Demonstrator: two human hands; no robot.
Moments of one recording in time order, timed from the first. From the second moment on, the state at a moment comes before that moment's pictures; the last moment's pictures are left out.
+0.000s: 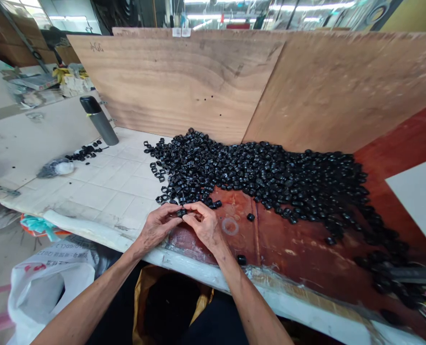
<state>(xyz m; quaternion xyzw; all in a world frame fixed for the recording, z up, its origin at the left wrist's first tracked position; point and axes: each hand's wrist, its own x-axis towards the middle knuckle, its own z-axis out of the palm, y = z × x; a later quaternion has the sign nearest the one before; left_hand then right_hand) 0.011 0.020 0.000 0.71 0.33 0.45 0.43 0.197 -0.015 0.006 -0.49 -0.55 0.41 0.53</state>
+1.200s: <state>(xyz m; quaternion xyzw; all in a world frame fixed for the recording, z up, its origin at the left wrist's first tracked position) 0.009 0.016 -0.001 0.71 0.31 0.43 0.46 0.191 -0.021 0.003 -0.53 -0.68 0.16 0.48</state>
